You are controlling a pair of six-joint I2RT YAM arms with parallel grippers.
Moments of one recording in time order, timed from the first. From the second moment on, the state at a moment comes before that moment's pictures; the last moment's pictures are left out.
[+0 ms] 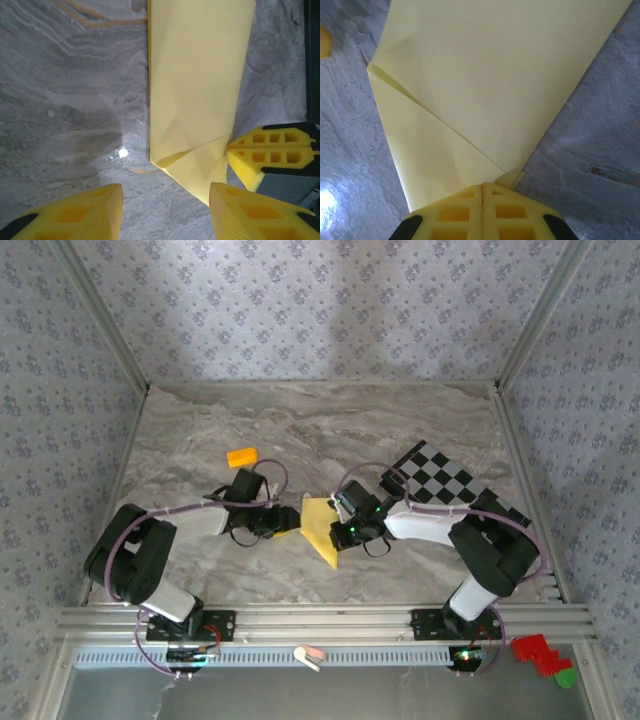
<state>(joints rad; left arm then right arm) -0.51 1.53 0.63 -0.13 0.60 -0.68 0.80 1.62 0.78 -0.27 -0.24 0.45</state>
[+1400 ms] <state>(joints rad) -0.55 1.68 0.74 -0.14 0.67 -0.67 0.79 1.63 0.77 -0.22 -0.25 0.46</state>
